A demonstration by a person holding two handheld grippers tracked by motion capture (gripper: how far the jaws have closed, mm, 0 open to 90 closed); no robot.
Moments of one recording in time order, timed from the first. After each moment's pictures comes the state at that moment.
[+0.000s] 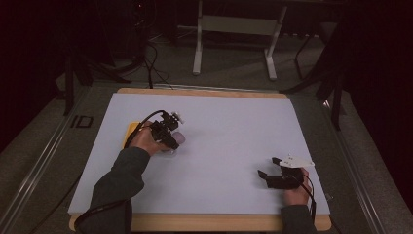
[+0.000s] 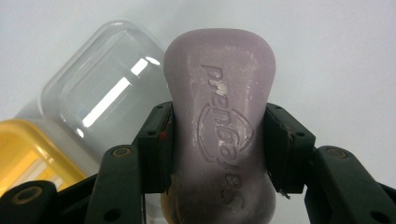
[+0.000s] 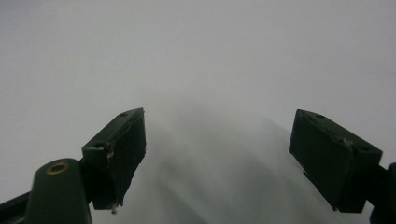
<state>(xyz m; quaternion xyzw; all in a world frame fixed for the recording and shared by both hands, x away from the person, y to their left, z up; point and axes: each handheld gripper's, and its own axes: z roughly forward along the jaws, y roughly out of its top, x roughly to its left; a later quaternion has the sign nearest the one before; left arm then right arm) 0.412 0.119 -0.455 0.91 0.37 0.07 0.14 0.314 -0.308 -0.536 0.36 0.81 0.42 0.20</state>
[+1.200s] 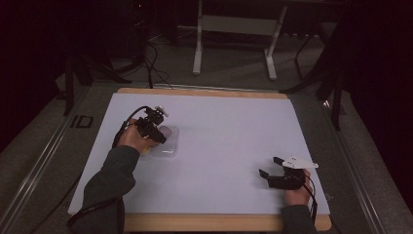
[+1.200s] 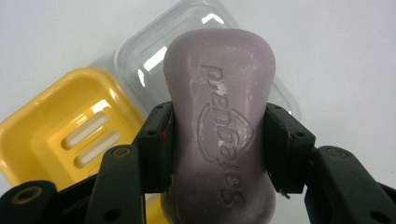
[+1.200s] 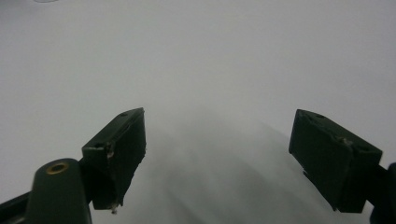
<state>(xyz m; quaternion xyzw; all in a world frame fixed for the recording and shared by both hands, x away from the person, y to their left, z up) 0.418 0.161 -0.451 0.88 0.44 0.09 0.15 0.311 -0.312 -0.535 0.36 0.80 0.44 0.20</state>
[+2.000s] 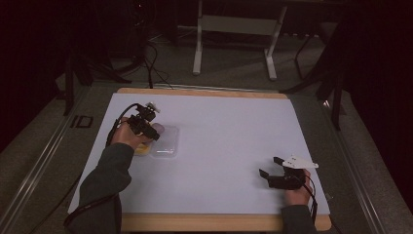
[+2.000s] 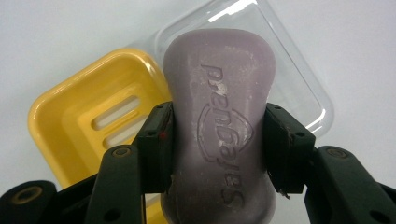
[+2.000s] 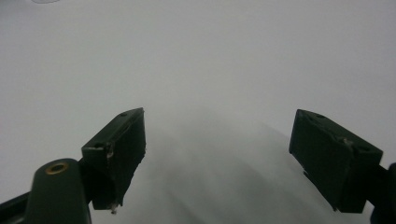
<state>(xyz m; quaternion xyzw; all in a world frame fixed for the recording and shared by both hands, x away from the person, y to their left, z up) 0.425 0.185 -0.450 0.86 0.48 0.08 0.15 0.311 -0.312 -0.535 0.37 0.80 0.44 0.20</state>
